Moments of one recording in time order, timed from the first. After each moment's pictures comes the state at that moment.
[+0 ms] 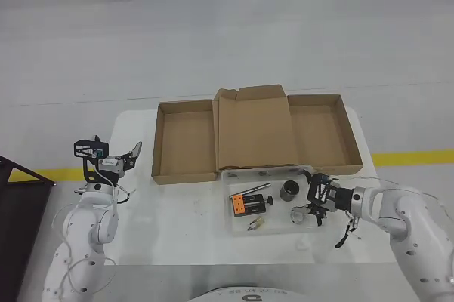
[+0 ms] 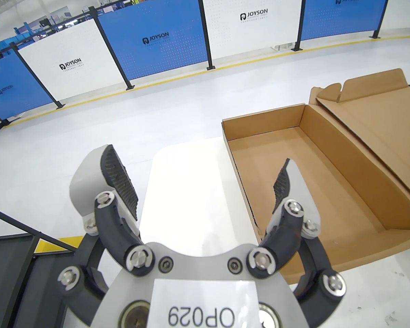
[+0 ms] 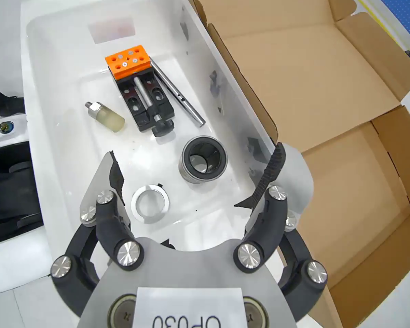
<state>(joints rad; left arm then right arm) 1.73 -1.15 -1.60 -1.80 1.33 0.00 0.00 -1.76 -0.99 1.61 -1.89 -1.26 -1.00 0.38</state>
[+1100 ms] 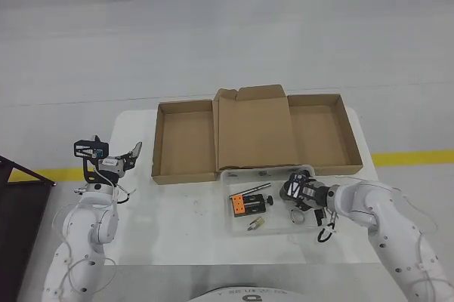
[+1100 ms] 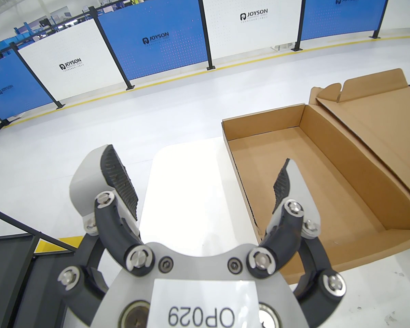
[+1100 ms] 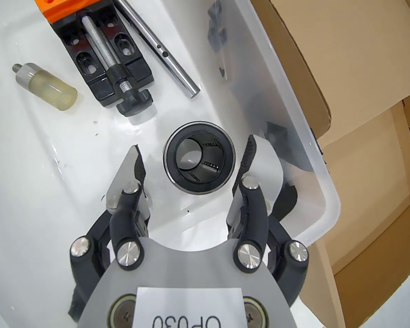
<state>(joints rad) 1.73 -1.15 -1.60 -1.80 1.33 0.00 0.00 -1.62 -0.99 1.39 -1.83 -1.33 -0.83 0.59</state>
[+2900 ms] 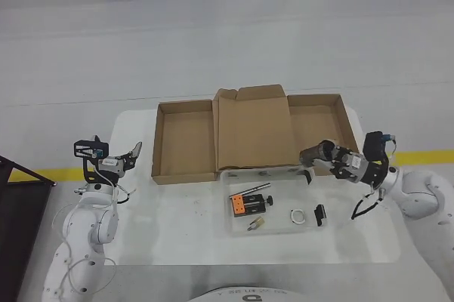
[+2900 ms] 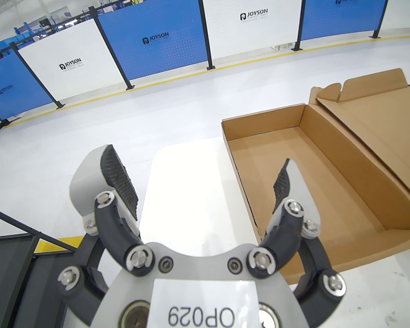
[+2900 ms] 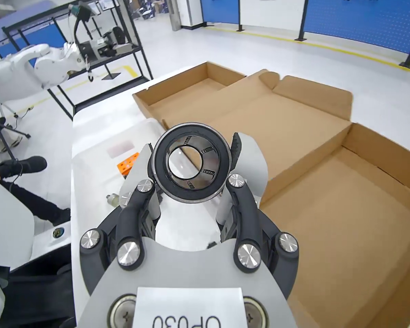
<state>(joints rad) 1.73 -1.15 -1.60 -1.80 1.33 0.00 0.00 -1.55 -0.84 1.58 -1.53 -0.60 -1.01 0.23</state>
